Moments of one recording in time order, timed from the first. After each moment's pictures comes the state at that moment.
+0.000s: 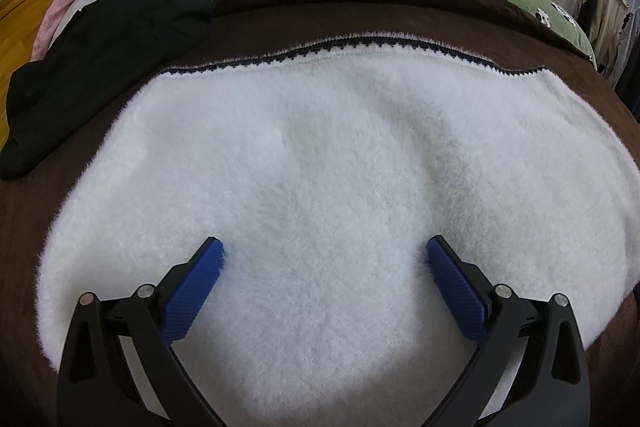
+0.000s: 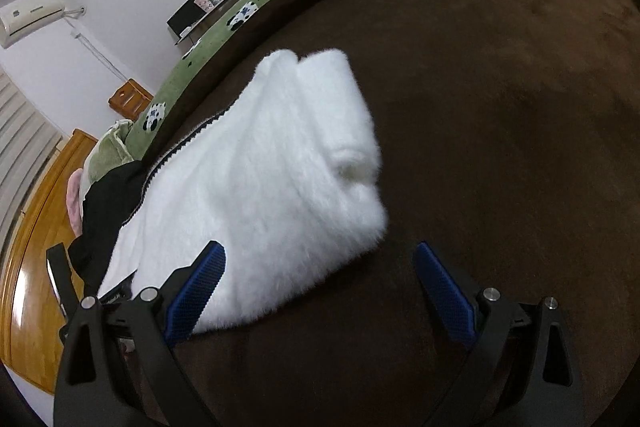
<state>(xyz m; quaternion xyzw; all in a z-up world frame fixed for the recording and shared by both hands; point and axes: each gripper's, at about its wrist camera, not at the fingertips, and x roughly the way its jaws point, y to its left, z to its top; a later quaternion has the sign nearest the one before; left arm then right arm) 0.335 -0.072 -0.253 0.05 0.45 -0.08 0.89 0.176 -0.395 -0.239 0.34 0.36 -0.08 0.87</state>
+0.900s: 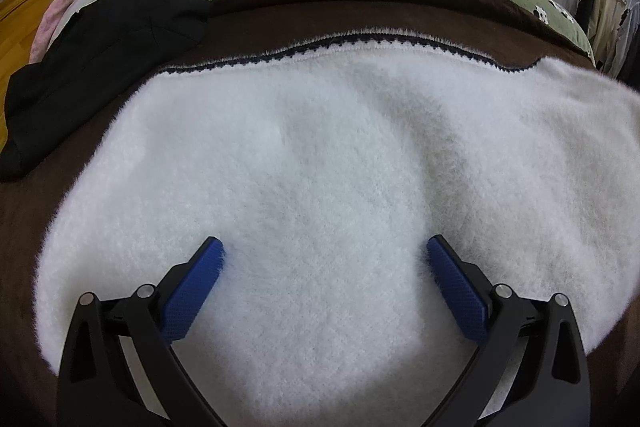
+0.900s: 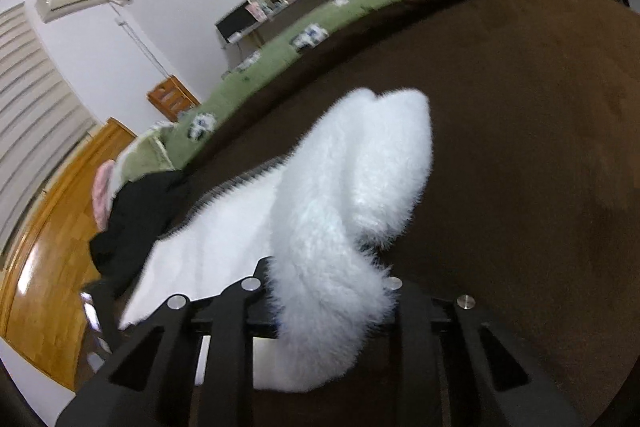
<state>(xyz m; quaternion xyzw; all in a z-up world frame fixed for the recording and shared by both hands) 0.335 -0.071 -0.254 0.05 0.45 -0.08 0.89 0.221 -0.364 -0.164 0.30 0.30 -0.01 0.91</state>
